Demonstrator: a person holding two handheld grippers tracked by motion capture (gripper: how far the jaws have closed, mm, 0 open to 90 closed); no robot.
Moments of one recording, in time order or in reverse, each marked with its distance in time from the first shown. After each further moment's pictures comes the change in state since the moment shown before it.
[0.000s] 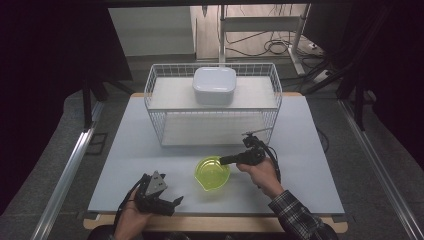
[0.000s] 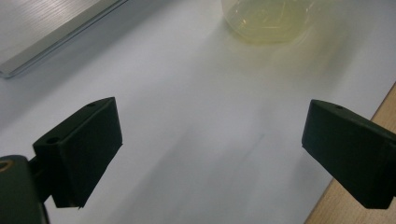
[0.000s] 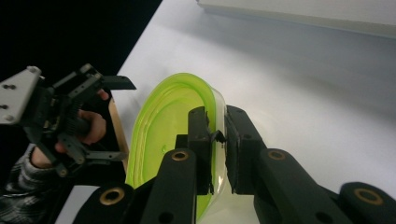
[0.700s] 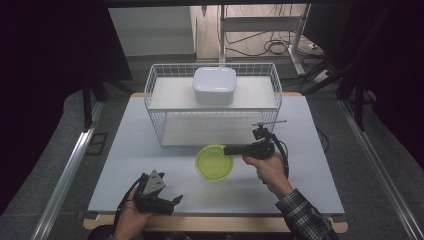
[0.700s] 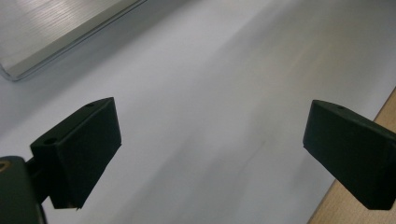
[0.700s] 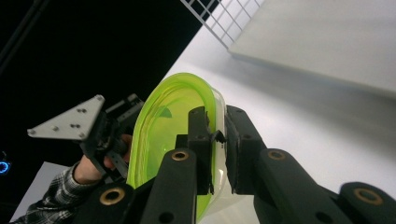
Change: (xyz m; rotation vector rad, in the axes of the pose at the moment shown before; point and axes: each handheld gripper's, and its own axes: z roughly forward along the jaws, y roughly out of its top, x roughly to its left) left arm 0.002 0.000 -0.003 -0.030 0.000 -0.023; right arm 0.036 0.013 -0.042 -0.132 0.037 -0.033
